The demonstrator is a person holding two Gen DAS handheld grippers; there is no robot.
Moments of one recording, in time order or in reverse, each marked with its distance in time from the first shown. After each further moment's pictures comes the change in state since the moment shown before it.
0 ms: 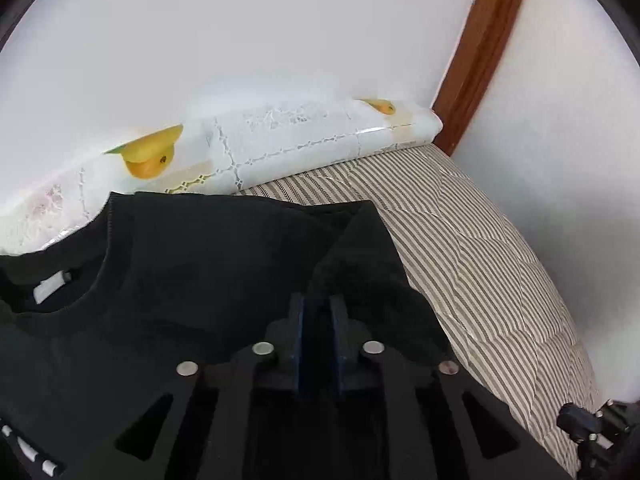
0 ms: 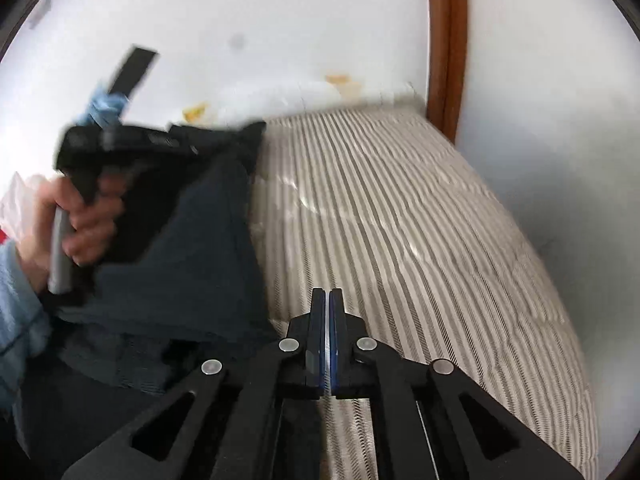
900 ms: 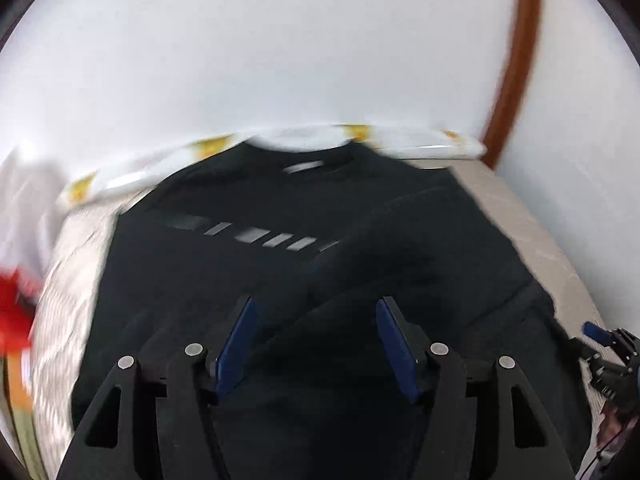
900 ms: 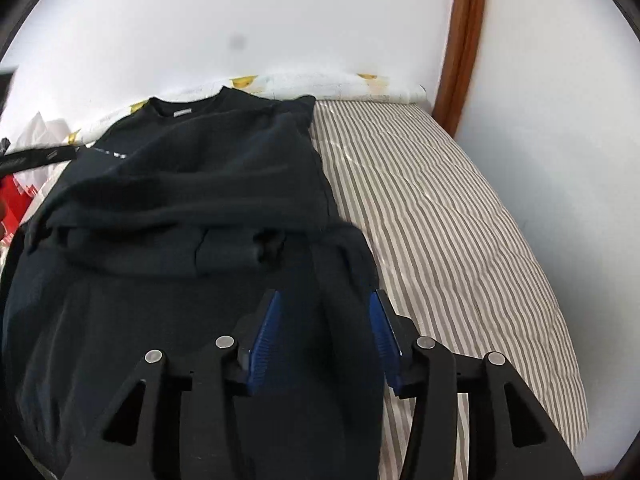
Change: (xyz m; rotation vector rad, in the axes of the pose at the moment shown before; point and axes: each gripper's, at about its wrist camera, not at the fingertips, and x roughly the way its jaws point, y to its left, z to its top) left arm -0.220 0.111 -0.185 -0.170 -0.144 0.241; right arm -0.074 0.054 -0.077 -0.090 0.058 -0.113
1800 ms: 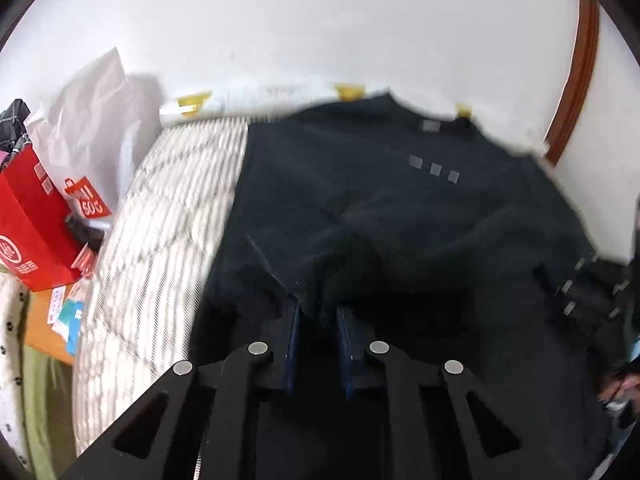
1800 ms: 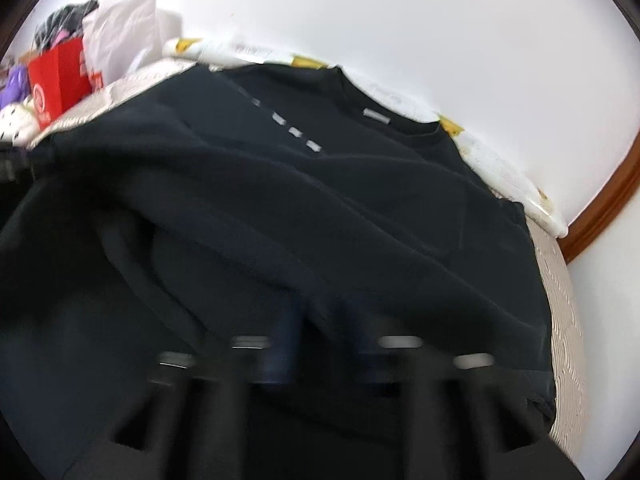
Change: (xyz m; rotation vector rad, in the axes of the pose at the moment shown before) left arm -0.019 0.124 -0.064 -0.107 0.009 0.092; right arm 0.069 0.247 0.050 -0.490 -0.045 0.078
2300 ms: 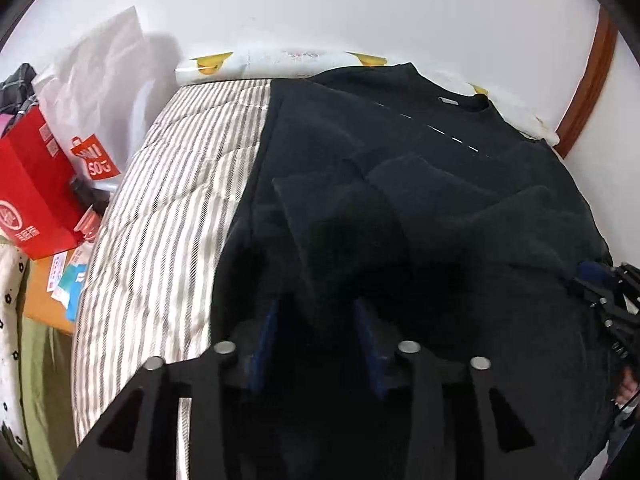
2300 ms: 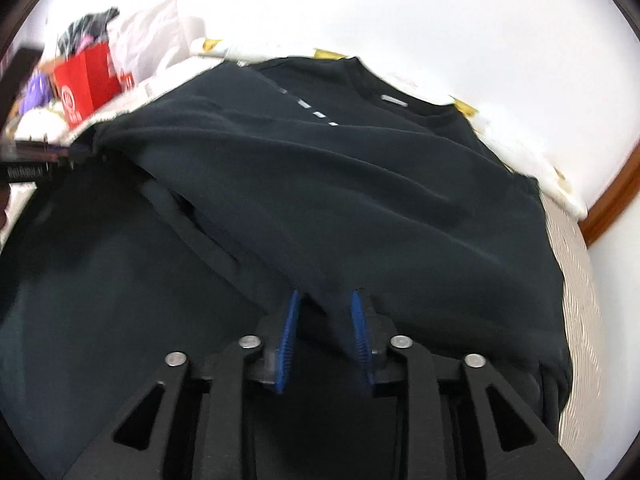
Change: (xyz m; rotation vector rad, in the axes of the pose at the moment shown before) left arm 0.007 0.016 -0.032 -0.042 0.114 0.028; right arm -0.042 -0.026 -0.036 0.081 0.007 0.103
